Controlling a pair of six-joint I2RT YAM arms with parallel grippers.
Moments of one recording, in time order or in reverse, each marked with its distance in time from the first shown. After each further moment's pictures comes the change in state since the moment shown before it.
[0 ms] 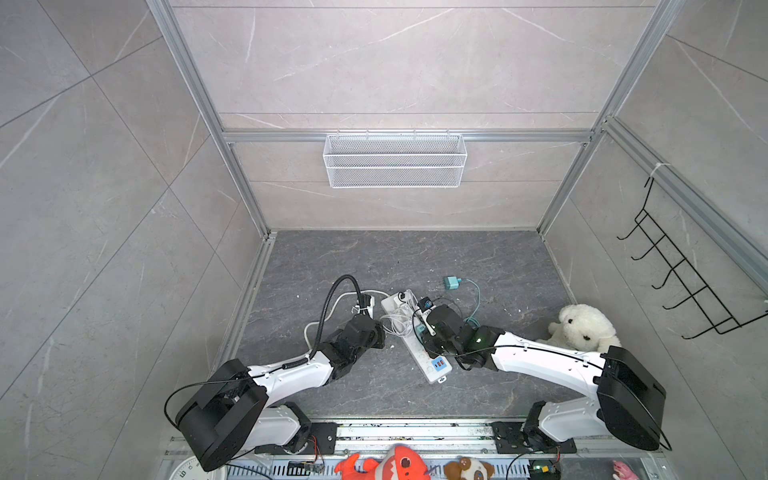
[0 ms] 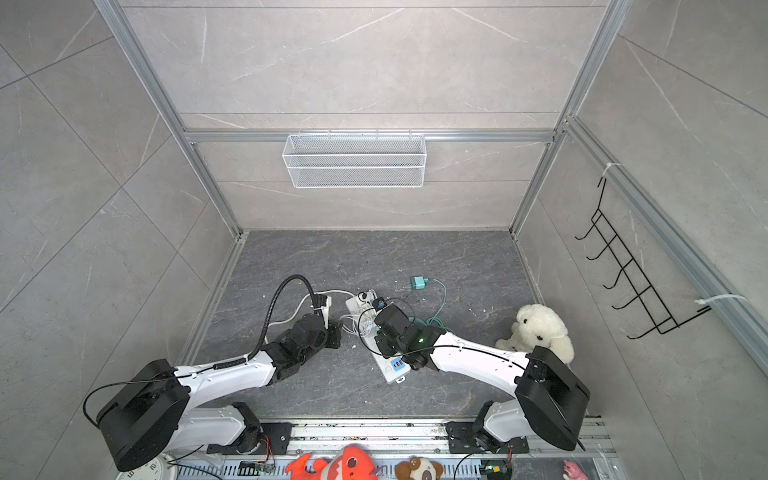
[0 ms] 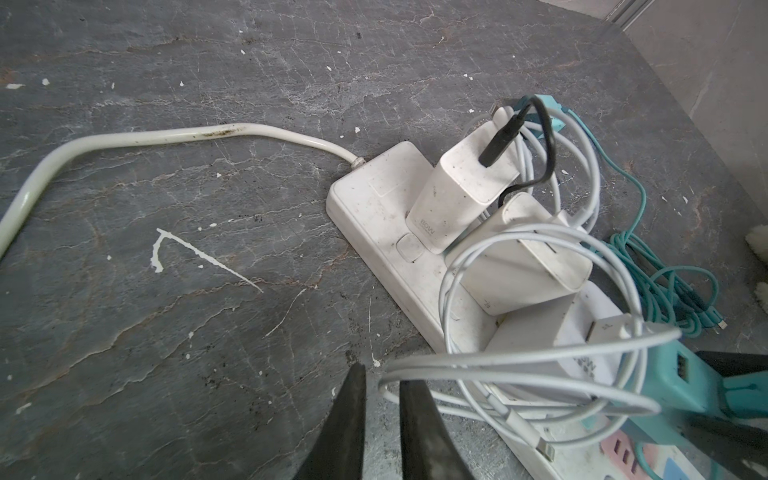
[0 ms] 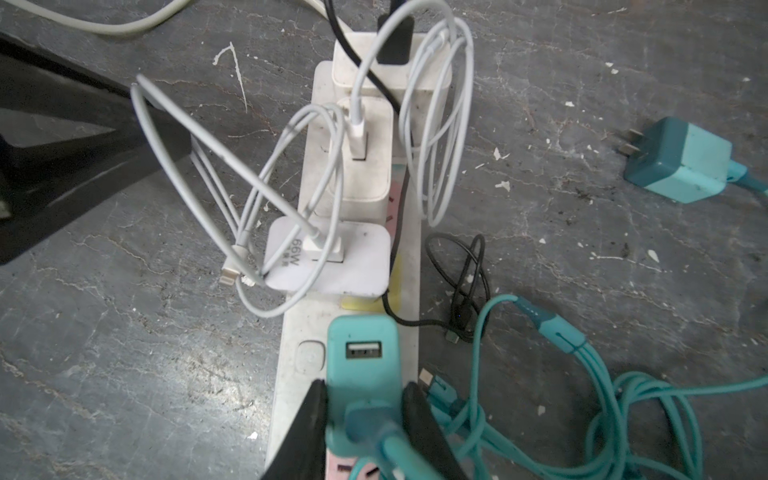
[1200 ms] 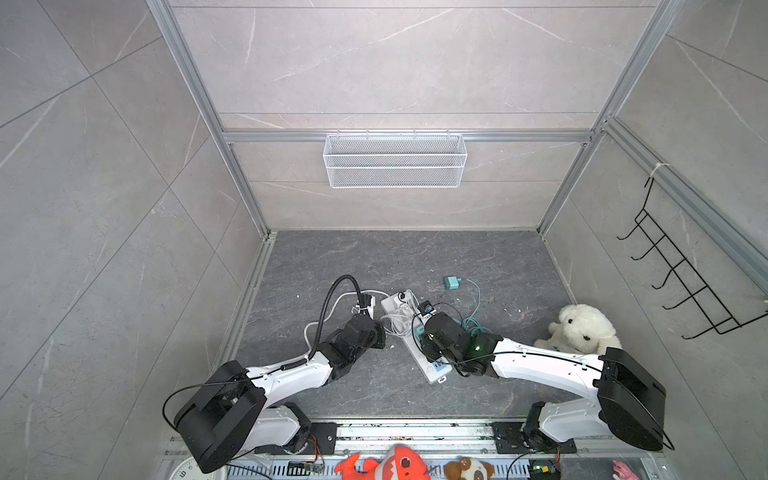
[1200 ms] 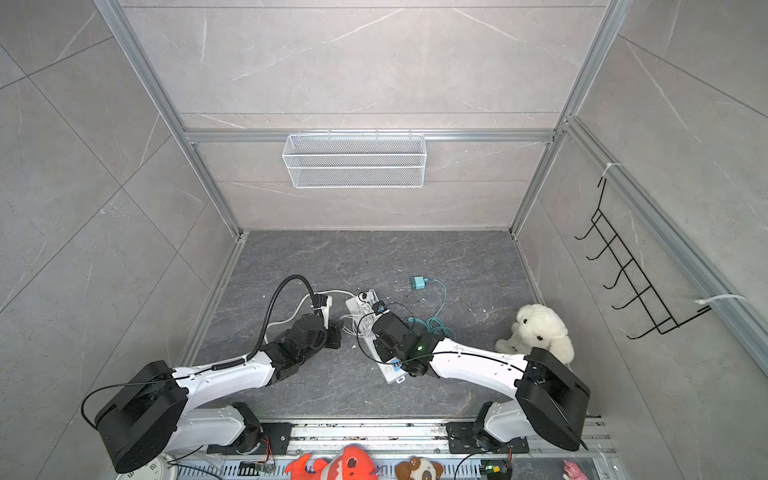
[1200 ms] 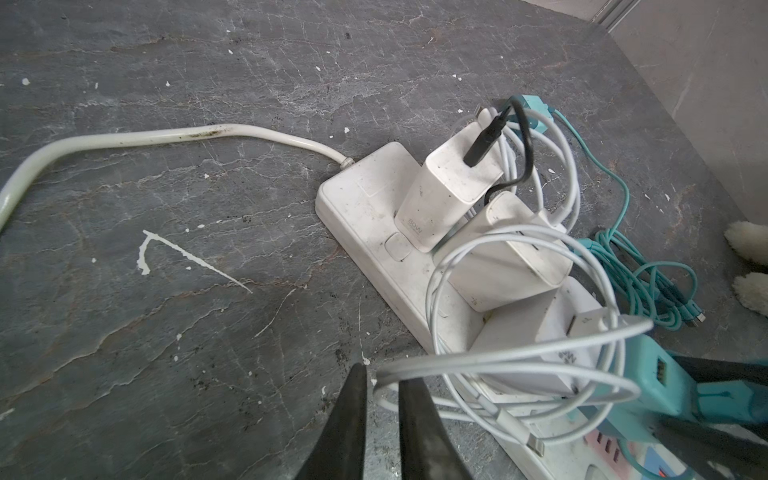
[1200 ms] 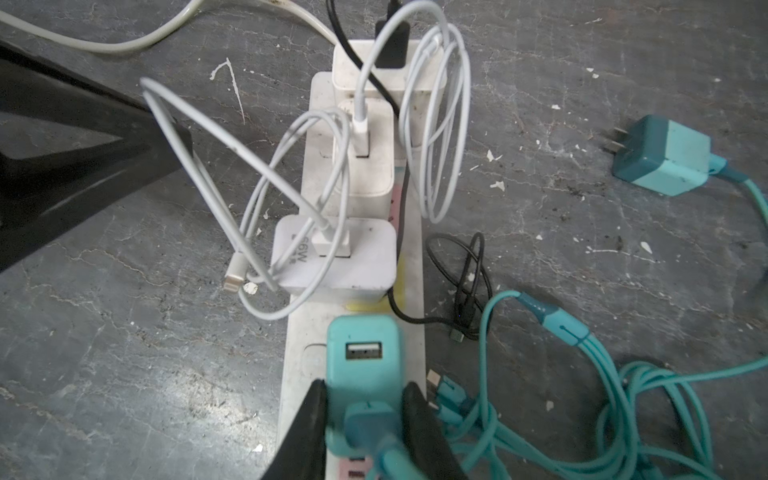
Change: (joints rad) left arm 0.000 -0.010 0.000 0.000 0.024 0.000; right arm 0.055 -0.008 -0.045 0.055 0.084 0.061
